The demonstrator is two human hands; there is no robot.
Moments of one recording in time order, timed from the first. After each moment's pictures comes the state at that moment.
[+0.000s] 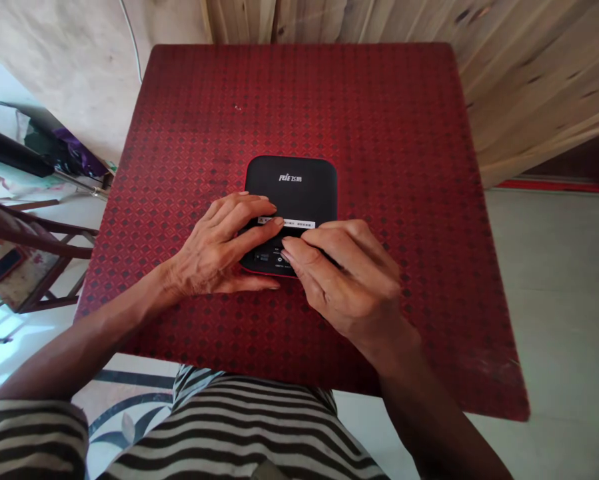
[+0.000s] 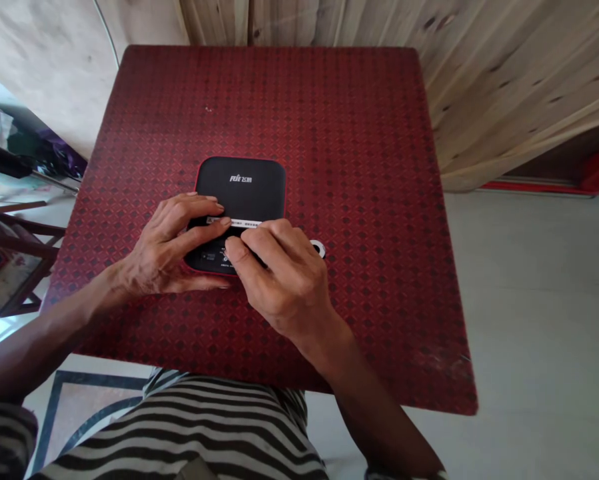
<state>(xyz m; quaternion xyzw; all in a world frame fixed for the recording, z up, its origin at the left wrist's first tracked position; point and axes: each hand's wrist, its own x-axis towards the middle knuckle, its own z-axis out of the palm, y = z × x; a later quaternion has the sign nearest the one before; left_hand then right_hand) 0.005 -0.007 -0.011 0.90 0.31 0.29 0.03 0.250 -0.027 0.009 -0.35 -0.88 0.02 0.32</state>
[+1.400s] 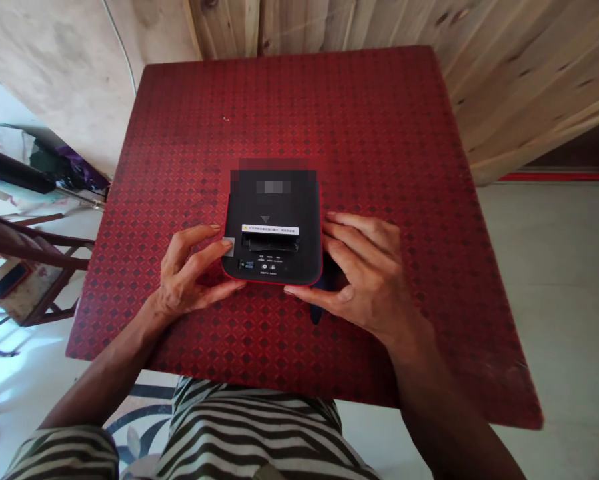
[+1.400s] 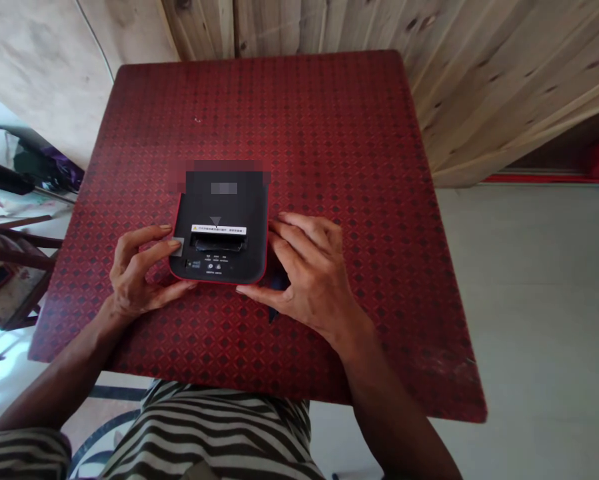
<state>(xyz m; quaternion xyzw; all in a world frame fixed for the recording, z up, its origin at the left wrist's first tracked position) -0.011 -0.041 -0.042 0.83 0.40 0.39 -0.08 0.299 -0.012 -0.030 -0.37 -0.87 -0.02 0.33</state>
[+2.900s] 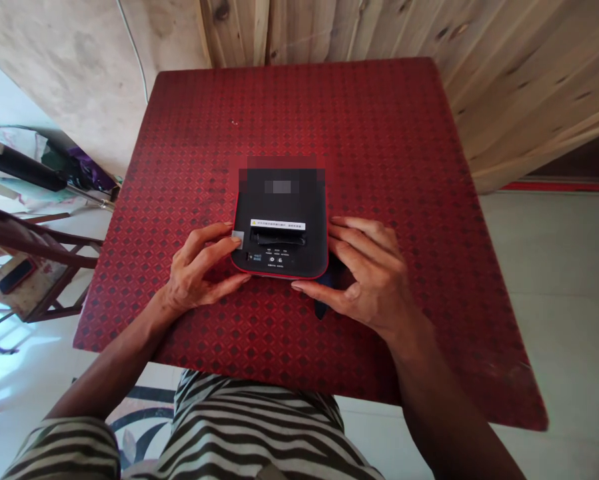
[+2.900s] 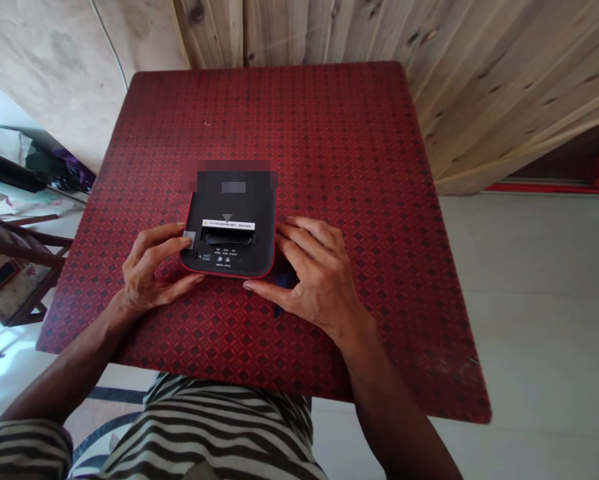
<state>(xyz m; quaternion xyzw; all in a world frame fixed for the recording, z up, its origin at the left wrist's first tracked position) -0.009 -0.045 -0.043 0.82 0.40 0.40 -0.04 0.299 -0.016 -0.036 -0.37 -0.86 0.01 0.35</state>
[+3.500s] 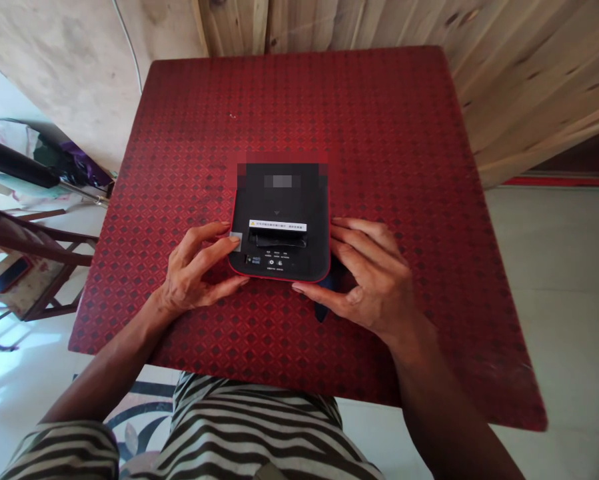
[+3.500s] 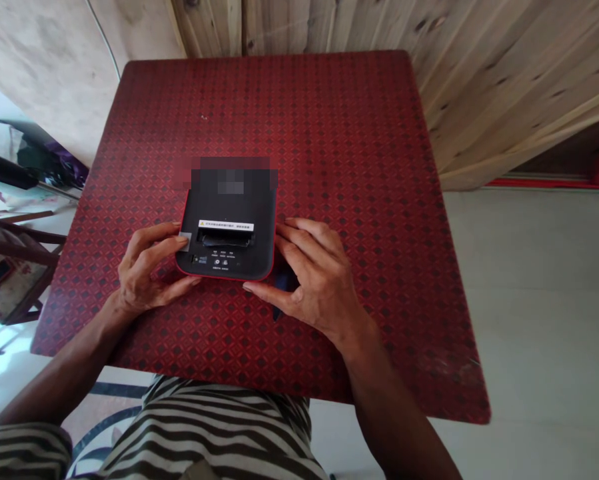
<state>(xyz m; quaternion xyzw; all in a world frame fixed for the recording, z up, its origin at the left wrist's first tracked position) -0.010 -0.043 -0.043 0.83 0.39 0.39 -0.03 0.301 -0.016 -0.040 -0.37 -0.86 0.03 0.36</state>
